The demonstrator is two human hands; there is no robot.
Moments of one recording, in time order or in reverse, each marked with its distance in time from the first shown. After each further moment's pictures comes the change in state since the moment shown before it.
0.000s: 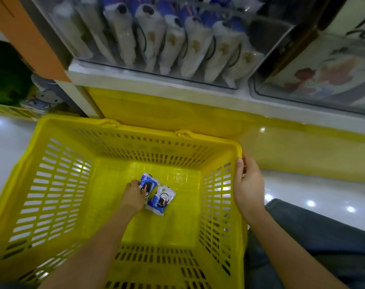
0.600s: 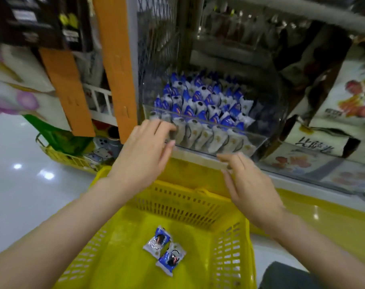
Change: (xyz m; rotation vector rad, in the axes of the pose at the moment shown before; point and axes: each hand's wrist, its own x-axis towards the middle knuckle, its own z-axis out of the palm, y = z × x) left_hand -0.154 0.152 -0.244 0.332 0.833 0.982; right_hand 0.017 -0.180 -0.085 -0.440 -0.065 -0.865
